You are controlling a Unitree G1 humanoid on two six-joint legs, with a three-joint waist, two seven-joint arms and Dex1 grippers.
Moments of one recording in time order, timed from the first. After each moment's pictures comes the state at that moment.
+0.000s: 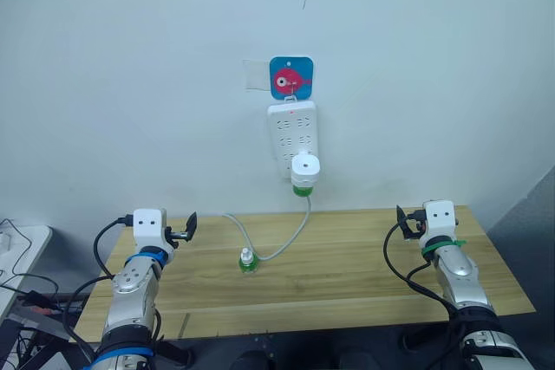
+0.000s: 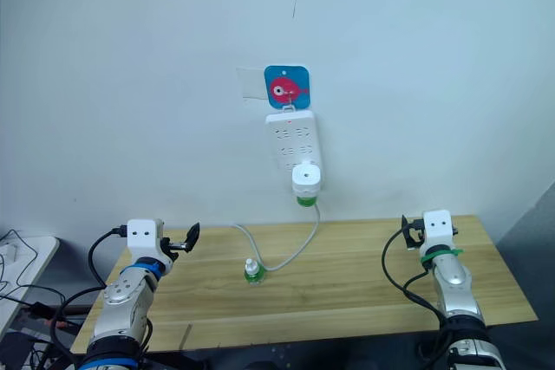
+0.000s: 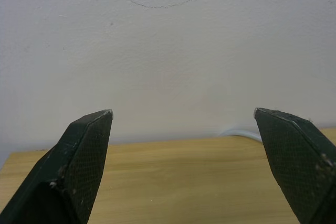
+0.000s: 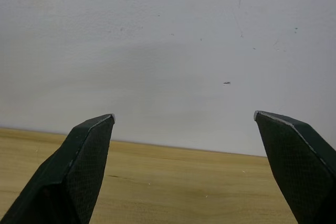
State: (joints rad) left arm -0.15 0.37 0.26 0.54 -0.20 -0.12 -0.33; right arm -0.26 -0.33 -0.15 0.71 0.03 -0.30 0.20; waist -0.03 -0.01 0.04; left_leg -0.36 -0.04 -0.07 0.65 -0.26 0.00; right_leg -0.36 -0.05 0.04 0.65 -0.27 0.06
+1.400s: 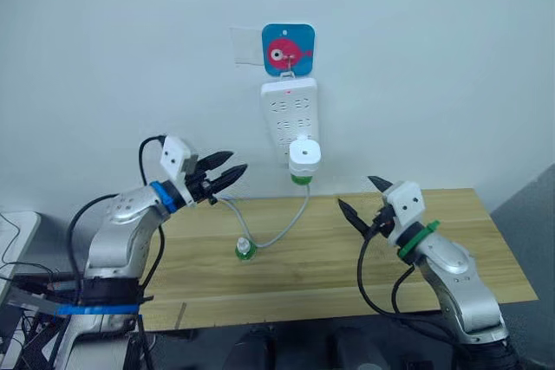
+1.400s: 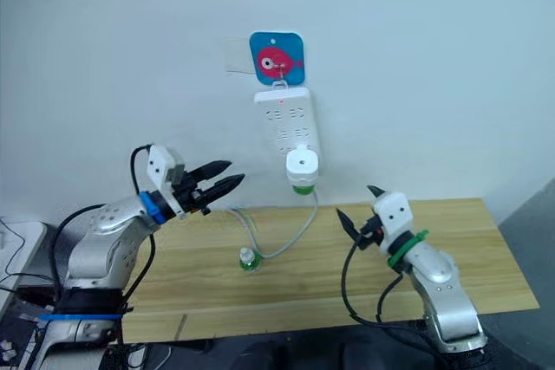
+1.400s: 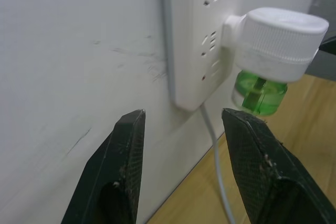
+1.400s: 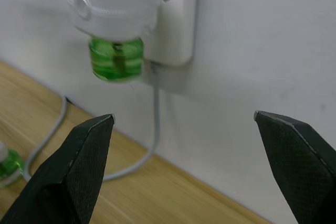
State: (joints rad) left arm -0.43 0.53 0.07 0.19 -0.42 0.18 -0.92; right arm -0.05 -0.32 0.11 -0.41 0.14 0.30 0.44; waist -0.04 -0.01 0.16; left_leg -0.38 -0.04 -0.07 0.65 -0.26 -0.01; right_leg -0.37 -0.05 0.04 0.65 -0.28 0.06
